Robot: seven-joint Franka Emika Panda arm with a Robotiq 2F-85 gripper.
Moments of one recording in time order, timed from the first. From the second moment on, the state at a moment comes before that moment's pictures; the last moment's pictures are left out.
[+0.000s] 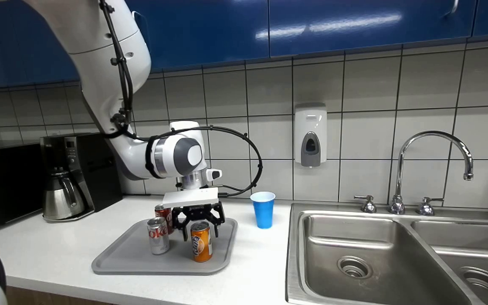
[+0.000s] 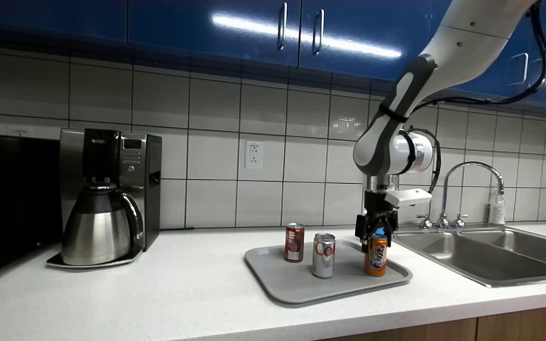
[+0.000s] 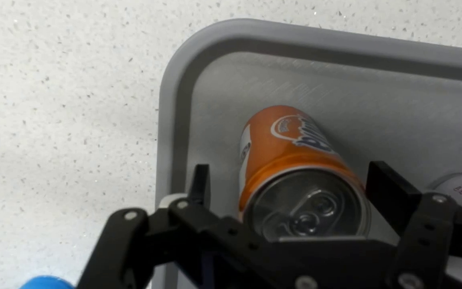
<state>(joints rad) 0.01 0.22 -0.04 -2.35 -0.08 2.58 -0.30</state>
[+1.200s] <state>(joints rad) -0.07 0.15 -0.05 -2.32 -0.04 2.49 -0.32</state>
